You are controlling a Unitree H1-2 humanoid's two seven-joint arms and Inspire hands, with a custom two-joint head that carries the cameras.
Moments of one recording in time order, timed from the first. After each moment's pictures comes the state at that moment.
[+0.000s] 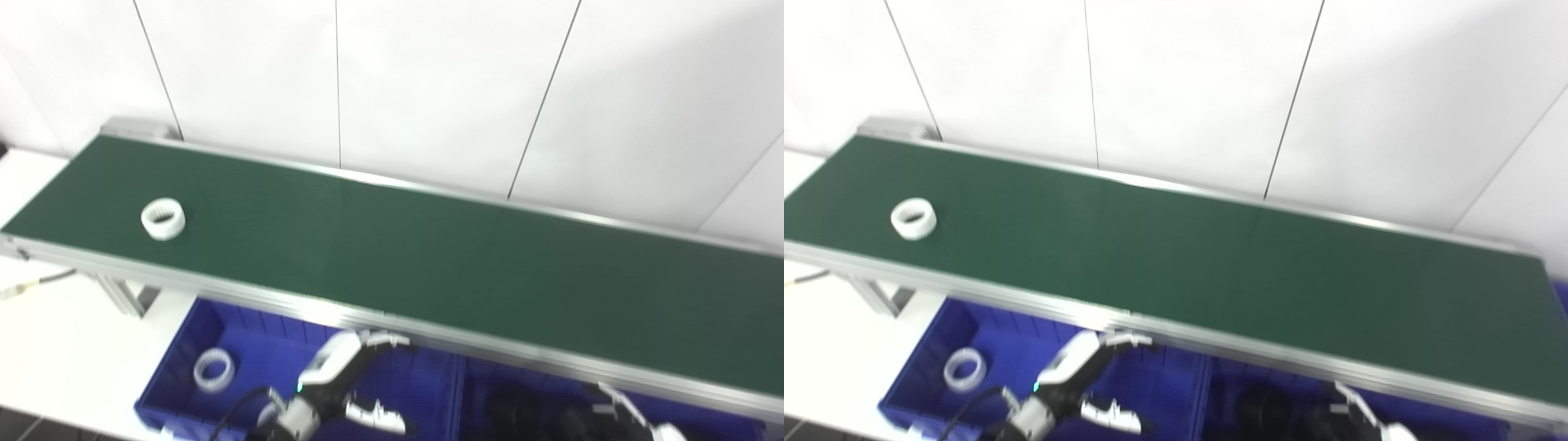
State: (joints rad) left arm 0.07 0.16 -0.33 0.13 0.61 -0.22 0.01; right arm 0.32 -0.20 0.09 -0.28 -0.64 0.05 -0.04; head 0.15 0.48
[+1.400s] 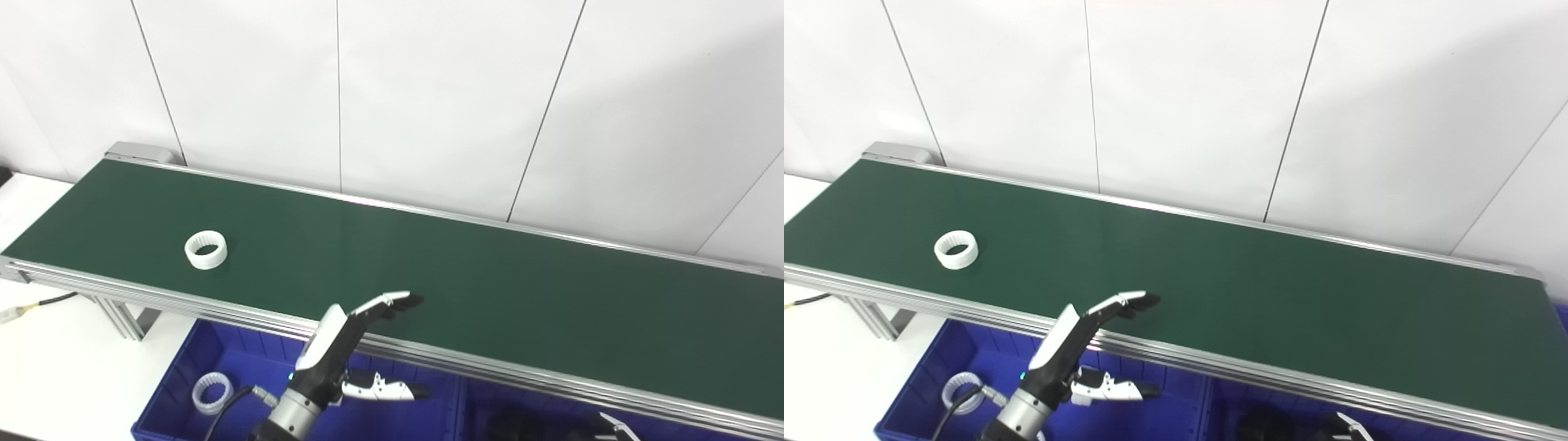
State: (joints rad) left arm 0.04 0.10 -0.22 -0.08 0.45 -0.30 0.05; right arm 0.29 -0.20 0.09 -0.21 -0.62 0.05 -0.05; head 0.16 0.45
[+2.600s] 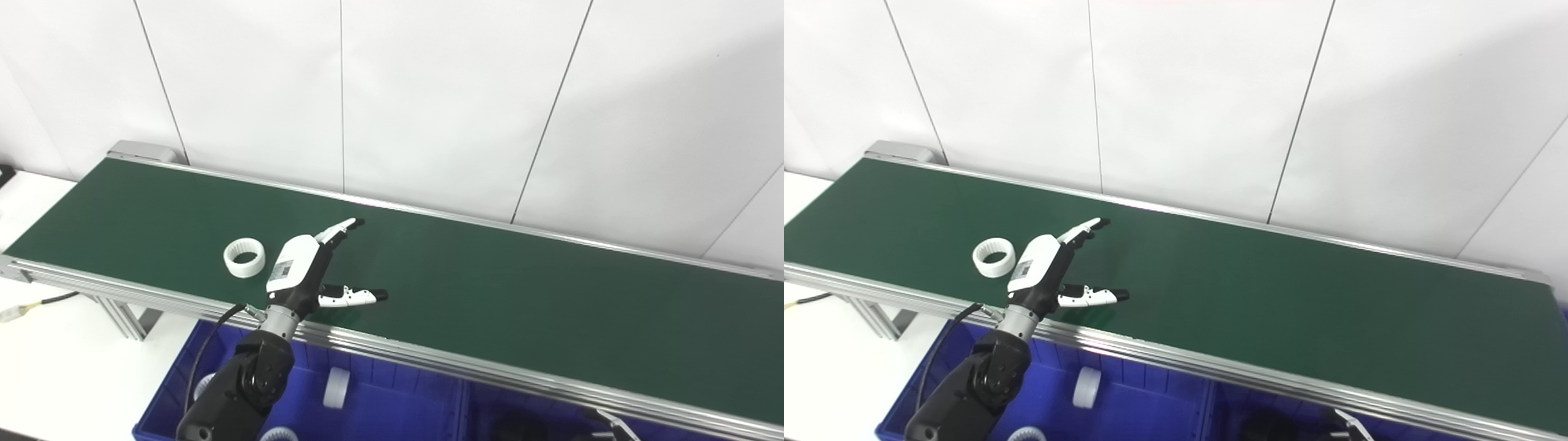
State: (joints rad) left arm -0.28 0.20 -0.13 0.38 0.69 -0.21 0.32; right arm 0.26 -0.20 0.10 -0.17 -0.62 0.05 -0.06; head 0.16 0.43
